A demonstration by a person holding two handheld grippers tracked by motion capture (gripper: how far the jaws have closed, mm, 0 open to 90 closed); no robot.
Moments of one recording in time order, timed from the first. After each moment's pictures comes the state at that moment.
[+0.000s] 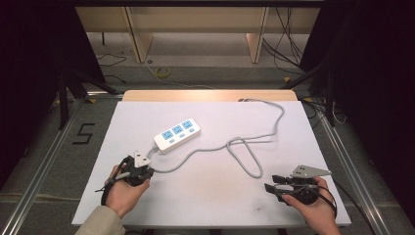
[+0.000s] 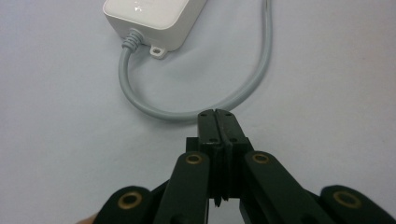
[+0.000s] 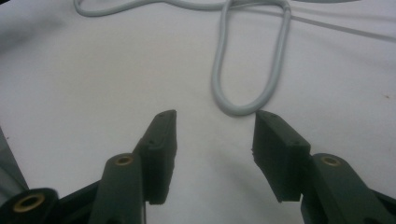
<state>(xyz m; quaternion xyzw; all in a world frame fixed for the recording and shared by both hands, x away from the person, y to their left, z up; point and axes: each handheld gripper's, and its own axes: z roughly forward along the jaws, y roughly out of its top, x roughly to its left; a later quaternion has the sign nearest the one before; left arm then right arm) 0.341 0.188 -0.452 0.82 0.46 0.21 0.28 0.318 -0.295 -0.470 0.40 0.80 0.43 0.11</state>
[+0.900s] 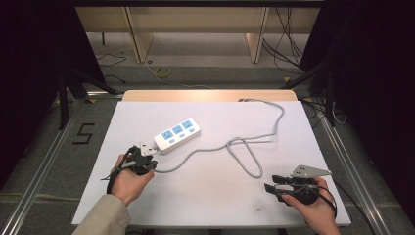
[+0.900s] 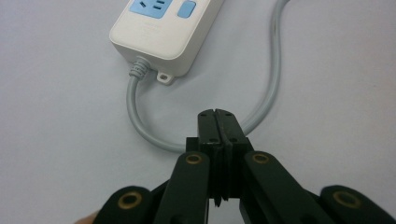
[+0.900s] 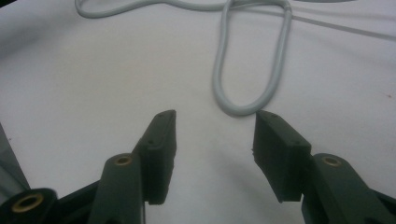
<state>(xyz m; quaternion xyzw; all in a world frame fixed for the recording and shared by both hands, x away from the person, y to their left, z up) 0.366 0.177 -0.440 0.83 0.45 0.21 0.26 0.318 -0.295 -0.470 0.40 0.80 0.43 0.10</state>
